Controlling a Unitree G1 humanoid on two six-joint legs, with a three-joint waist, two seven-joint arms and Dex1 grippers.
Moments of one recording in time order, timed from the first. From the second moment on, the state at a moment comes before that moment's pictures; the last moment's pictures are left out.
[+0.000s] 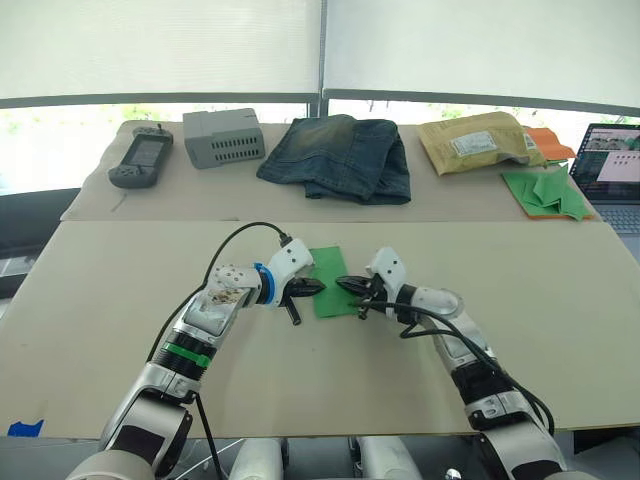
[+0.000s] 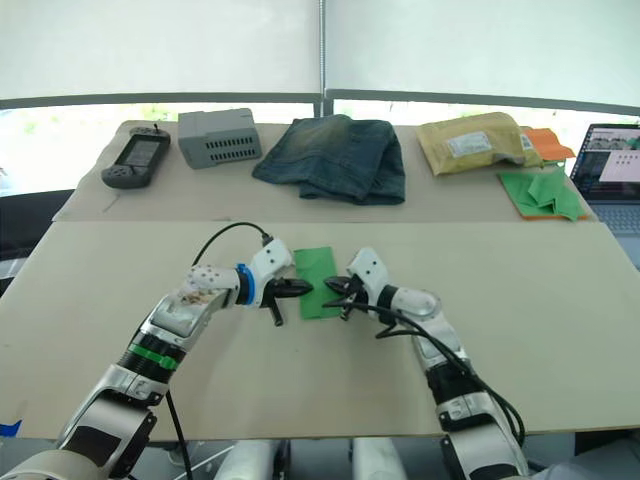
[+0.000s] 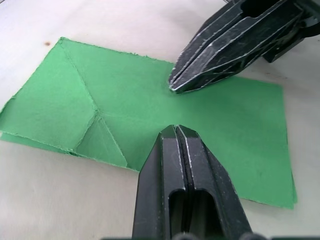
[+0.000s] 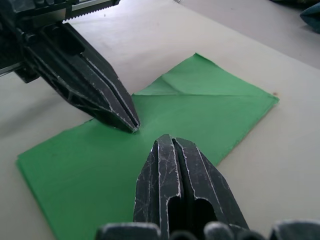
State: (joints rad) left arm -0.59 0.40 -0.31 0.21 -0.10 0.48 -0.91; right arm -0.43 -0.29 0.15 0.32 0.08 0.09 0.85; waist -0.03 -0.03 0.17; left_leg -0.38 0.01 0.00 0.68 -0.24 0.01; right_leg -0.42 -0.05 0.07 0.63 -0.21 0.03
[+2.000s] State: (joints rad) left arm -0.49 0.44 -0.13 -0.08 -0.38 0.85 -0.80; right arm -0.39 -0.53 0.18 -0.30 0.22 0.53 0.78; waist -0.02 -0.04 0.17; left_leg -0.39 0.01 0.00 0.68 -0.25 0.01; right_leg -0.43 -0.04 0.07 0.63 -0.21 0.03
